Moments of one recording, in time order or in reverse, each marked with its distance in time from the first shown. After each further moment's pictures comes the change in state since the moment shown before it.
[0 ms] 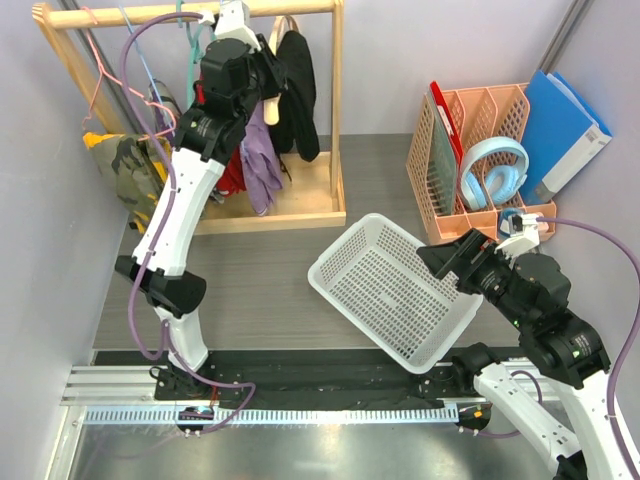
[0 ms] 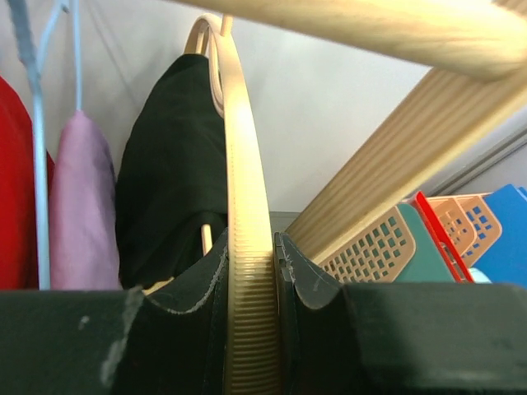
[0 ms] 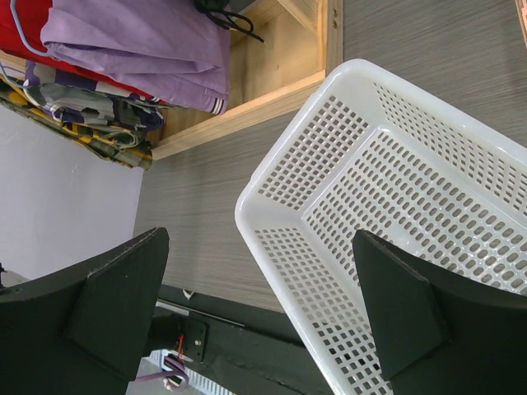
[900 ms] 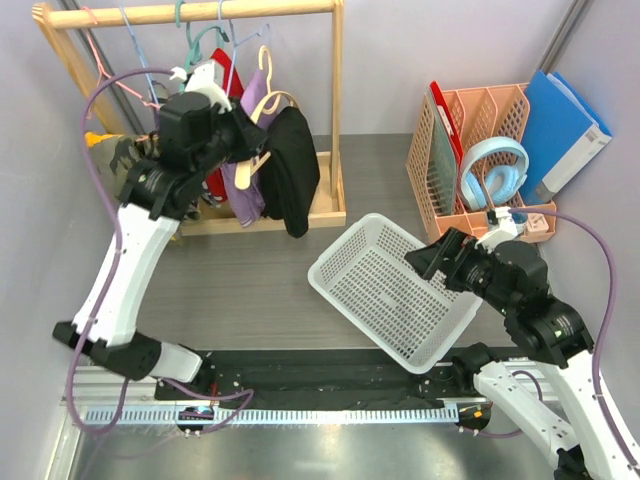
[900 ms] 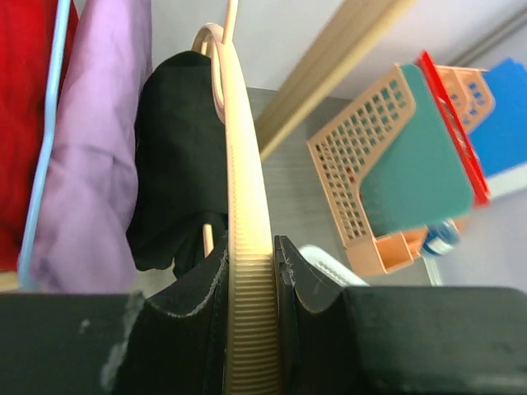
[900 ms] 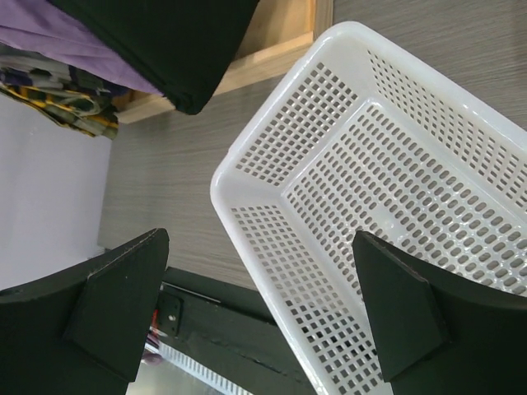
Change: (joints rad) left arm 0.012 -0.391 -0.460 -0.174 0.116 -0.079; right arm 0.000 0.061 -0.036 0.002 -0.058 -0.061
